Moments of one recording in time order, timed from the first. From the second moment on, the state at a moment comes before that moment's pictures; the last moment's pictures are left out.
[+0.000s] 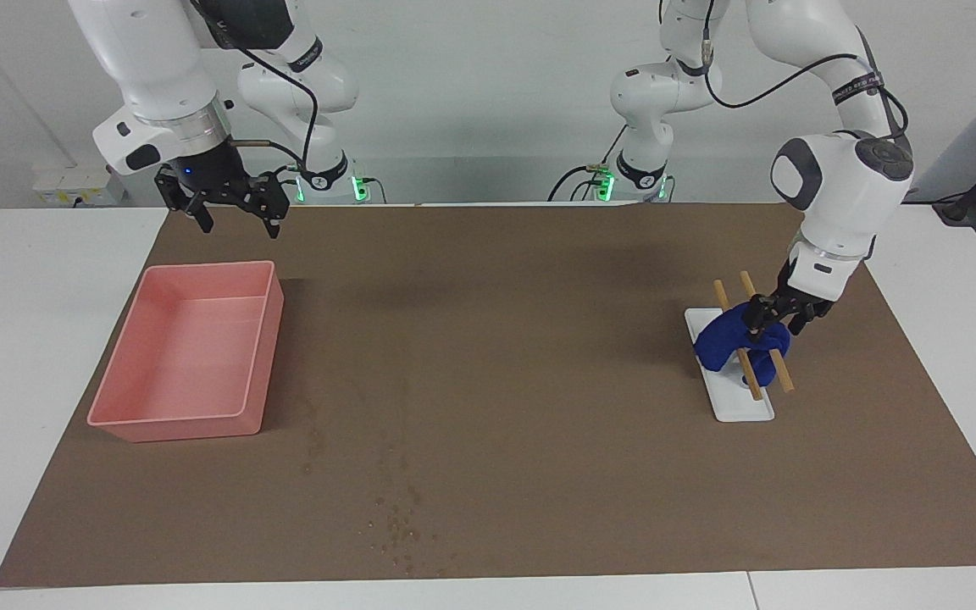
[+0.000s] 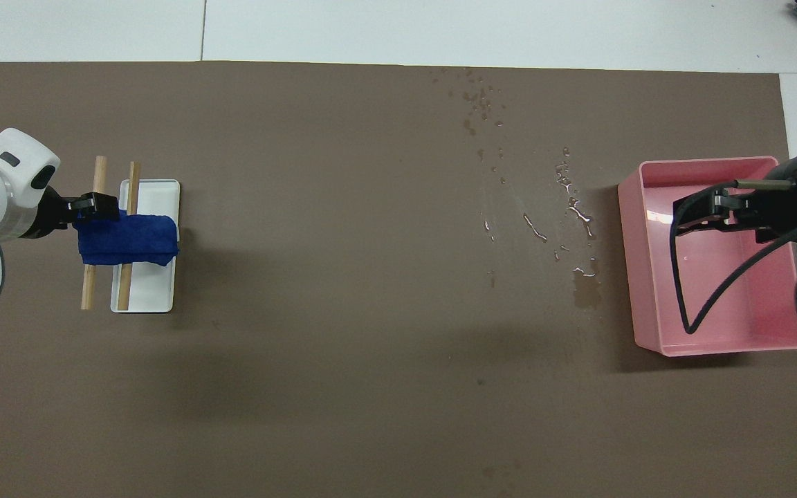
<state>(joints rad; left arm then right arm) 0.12 0.08 -0.10 -2.01 0.00 2.22 -0.08 -0.02 0.00 0.11 -1.56 -0.03 1.53 0.21</state>
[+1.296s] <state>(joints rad) 0.12 0.07 -0.10 -1.95 0.00 2.14 -0.13 -0.04 0.00 0.12 -1.56 -0.03 1.53 0.21</state>
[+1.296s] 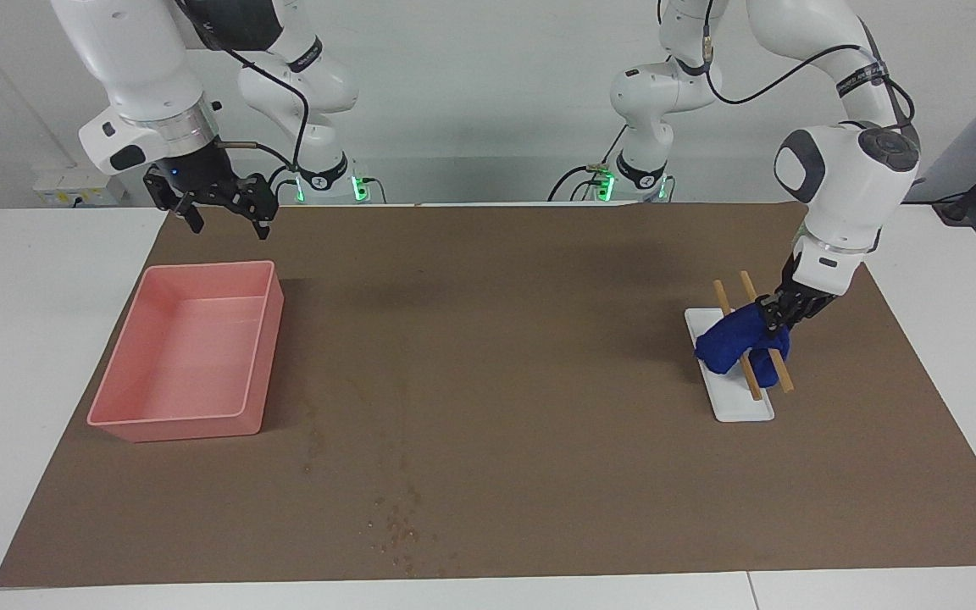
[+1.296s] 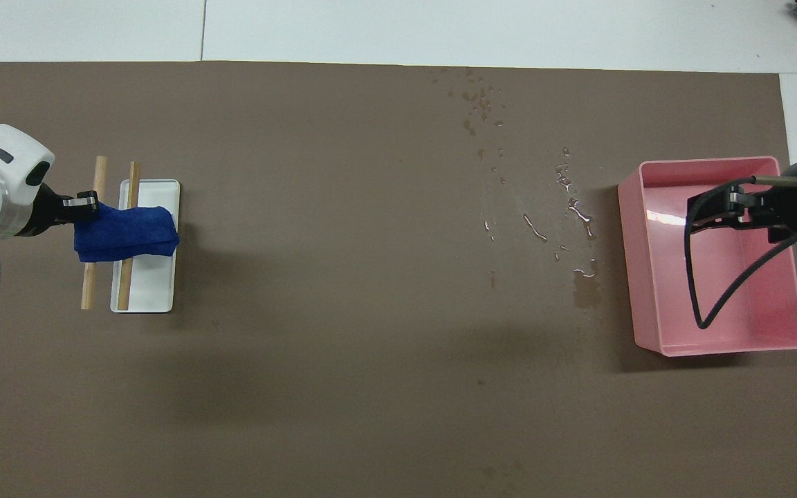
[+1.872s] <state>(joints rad) 0.14 0.04 -0.14 -1.67 -0.29 1.84 -0.72 0.05 0.00 0.13 -1.56 0.07 1.62 0.54</state>
